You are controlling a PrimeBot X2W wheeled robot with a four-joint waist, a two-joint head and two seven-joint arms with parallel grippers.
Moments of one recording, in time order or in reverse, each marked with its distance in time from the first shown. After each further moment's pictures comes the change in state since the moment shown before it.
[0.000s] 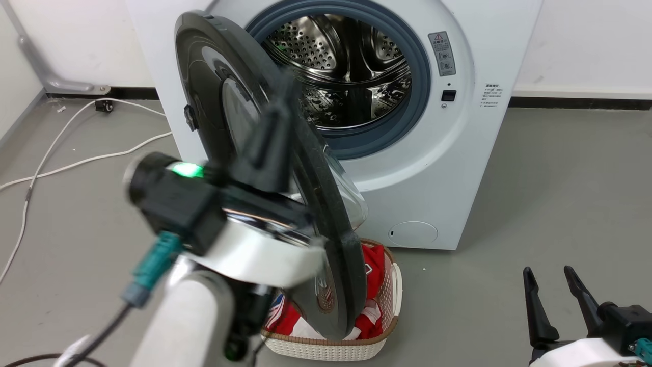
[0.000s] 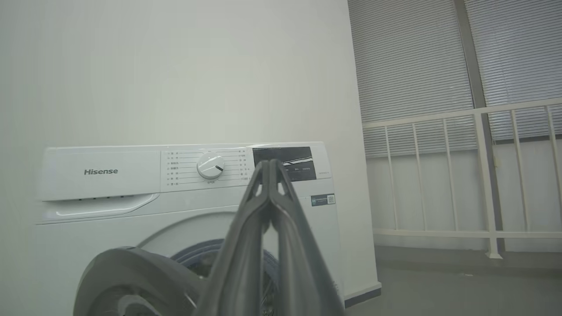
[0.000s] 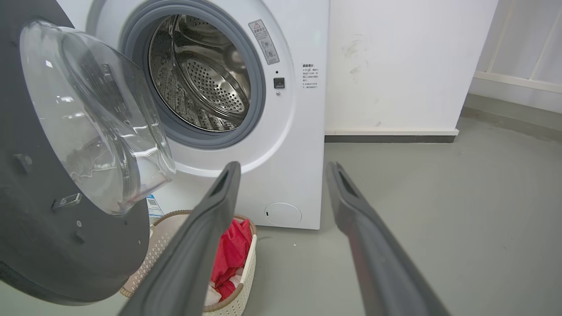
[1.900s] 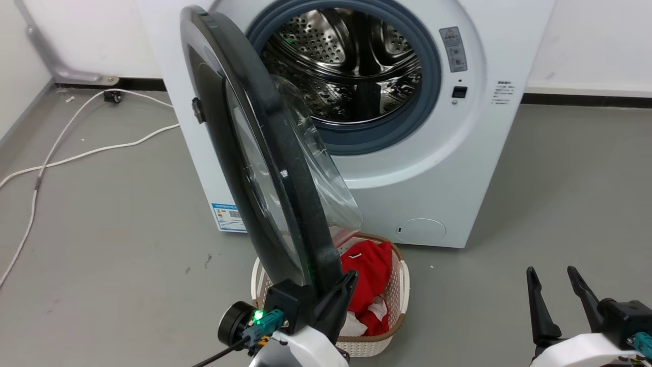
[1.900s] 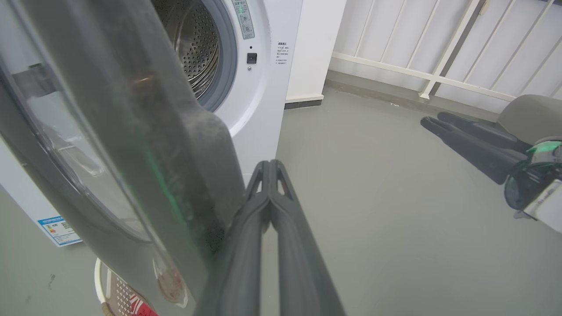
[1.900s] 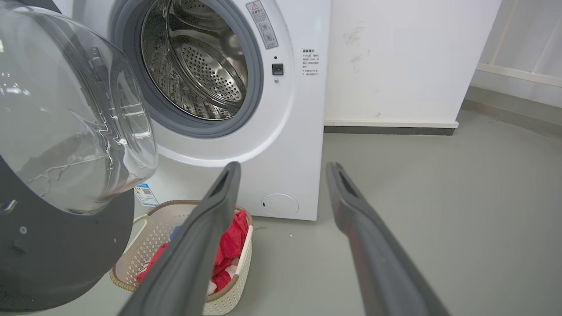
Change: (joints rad) left arm 0.278 0.061 -0.268 0.309 -0.148 0.064 0.089; right arm -0.024 0.000 -0.018 0.042 -0.023 0.000 0.012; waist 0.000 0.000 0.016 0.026
